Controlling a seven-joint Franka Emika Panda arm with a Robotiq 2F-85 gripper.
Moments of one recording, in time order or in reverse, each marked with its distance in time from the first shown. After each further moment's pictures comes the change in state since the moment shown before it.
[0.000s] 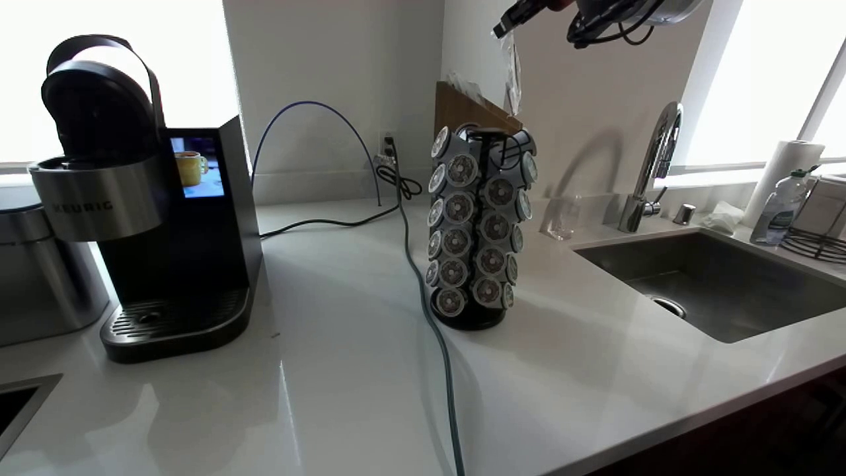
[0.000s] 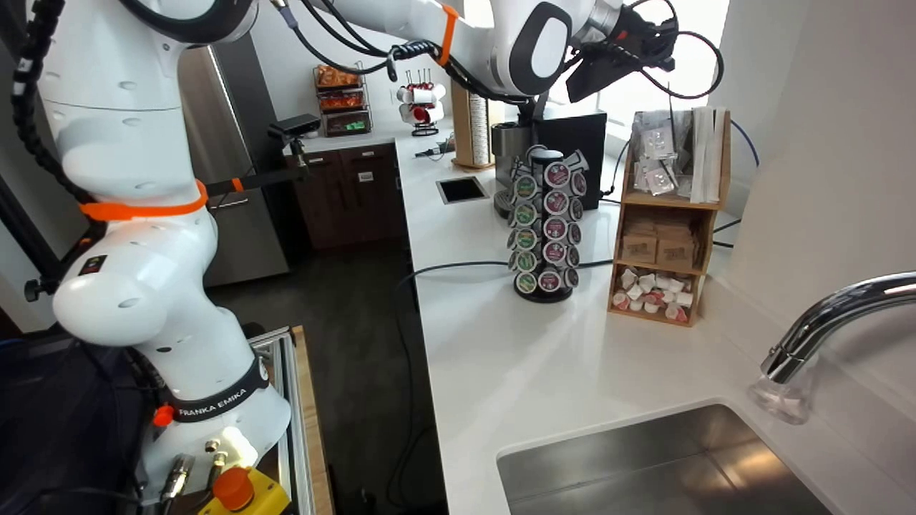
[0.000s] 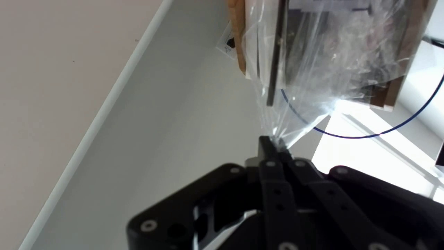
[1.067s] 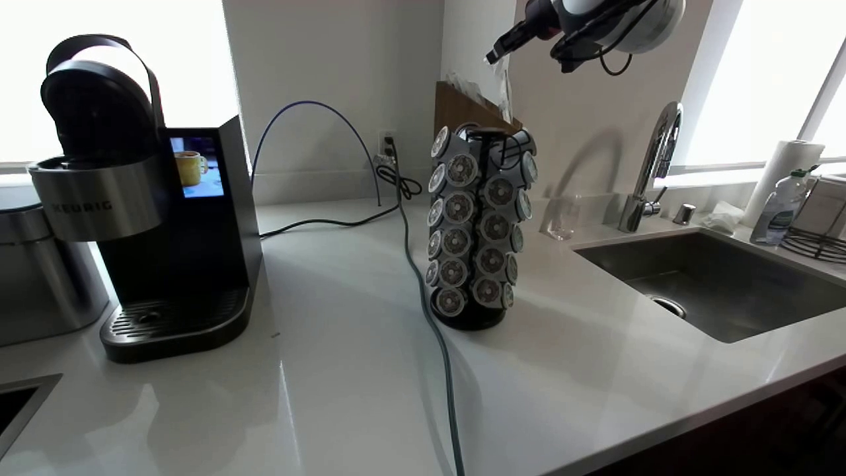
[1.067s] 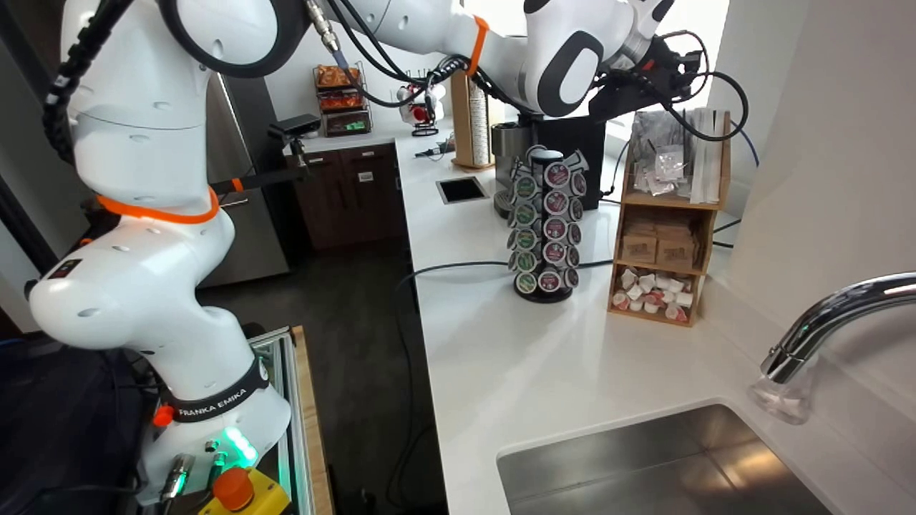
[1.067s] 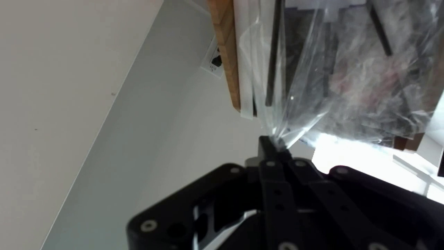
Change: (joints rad) arm -0.269 0.152 0.294 0.115 0.028 -0.051 -0.074
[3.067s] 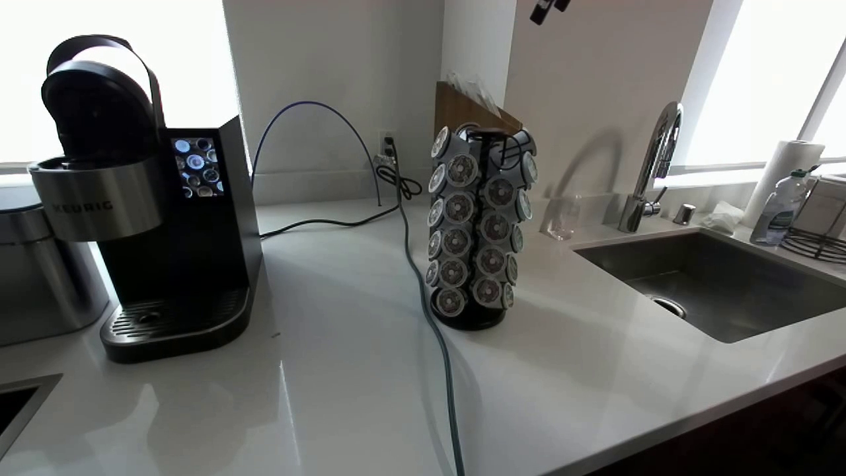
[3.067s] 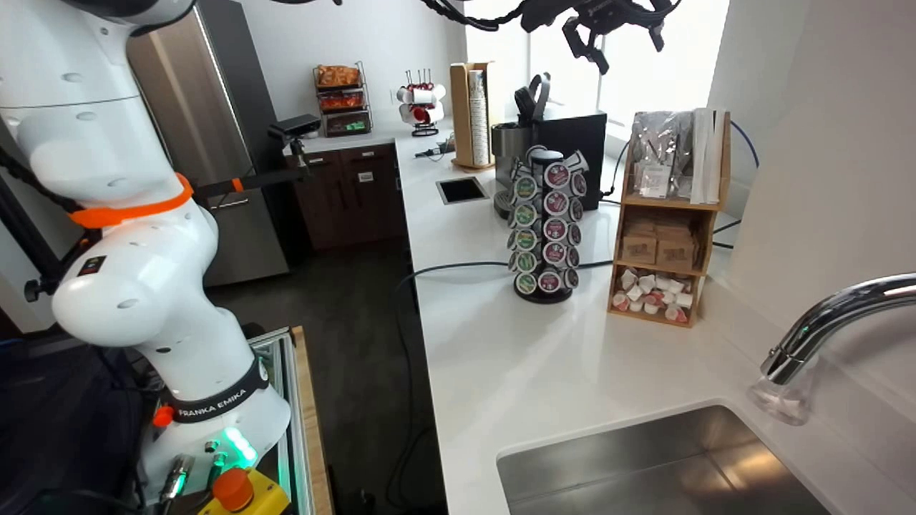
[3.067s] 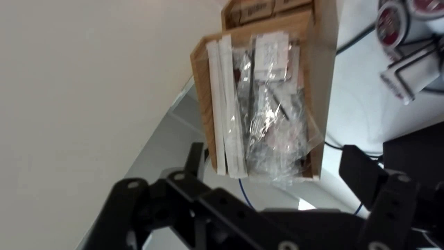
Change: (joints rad) arm 0.266 -0.354 -0.290 0.001 -0.101 -0.801 0.168
